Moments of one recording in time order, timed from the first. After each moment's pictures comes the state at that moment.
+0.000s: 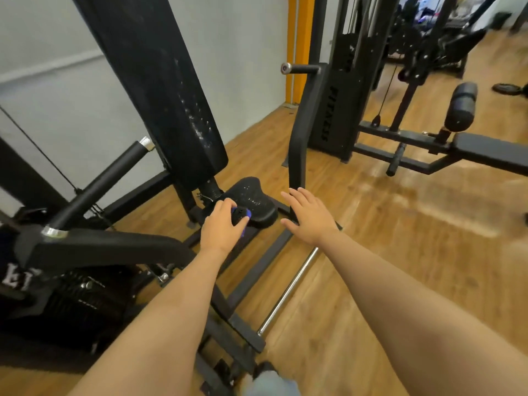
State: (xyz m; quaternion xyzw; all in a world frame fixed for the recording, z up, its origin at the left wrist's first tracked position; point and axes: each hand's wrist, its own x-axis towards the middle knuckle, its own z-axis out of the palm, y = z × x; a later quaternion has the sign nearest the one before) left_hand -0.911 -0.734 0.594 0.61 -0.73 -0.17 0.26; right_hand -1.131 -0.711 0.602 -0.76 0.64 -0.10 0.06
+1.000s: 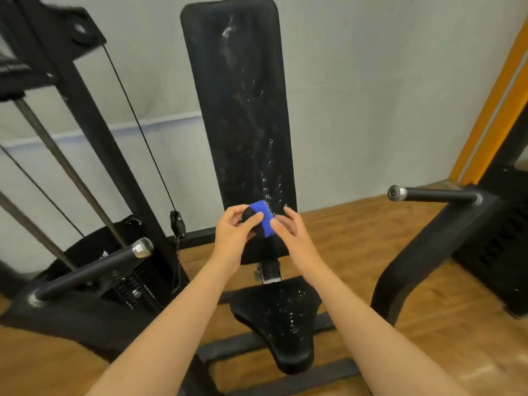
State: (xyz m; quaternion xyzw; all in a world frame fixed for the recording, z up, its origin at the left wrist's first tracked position) left_hand -0.989 -1.016 0.707 0.61 -0.30 -0.32 0.66; right_hand -1.116 -1.072 0.692 -0.61 0.35 -0.34 0.63
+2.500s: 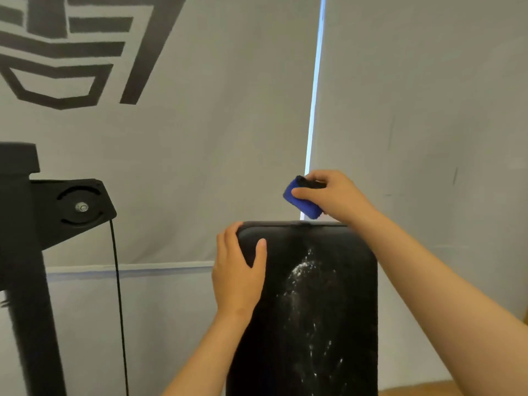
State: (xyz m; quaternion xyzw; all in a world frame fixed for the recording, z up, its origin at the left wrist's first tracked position) left_hand -0.685 -1.353 0.982 0.66 -0.40 0.15 0.61; right_hand -0.807 -1.456 1.118 -0.83 0.30 -0.38 0.27
